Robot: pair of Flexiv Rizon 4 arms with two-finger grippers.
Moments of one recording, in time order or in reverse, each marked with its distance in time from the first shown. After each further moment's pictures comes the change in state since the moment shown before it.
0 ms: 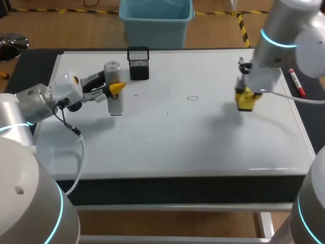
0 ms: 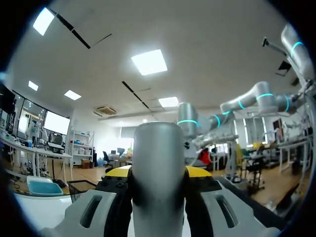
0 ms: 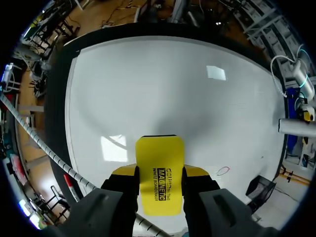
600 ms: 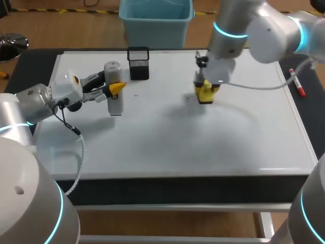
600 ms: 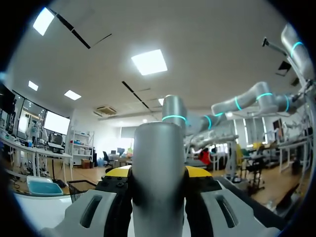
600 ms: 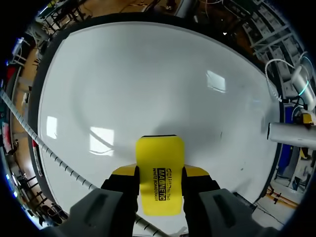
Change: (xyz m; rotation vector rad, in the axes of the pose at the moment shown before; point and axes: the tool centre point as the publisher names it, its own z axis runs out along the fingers) left arm 0.000 0.000 0.000 0.000 0.000 0.000; right arm -0.123 -0.036 0.027 -0.043 -0.028 -0.160
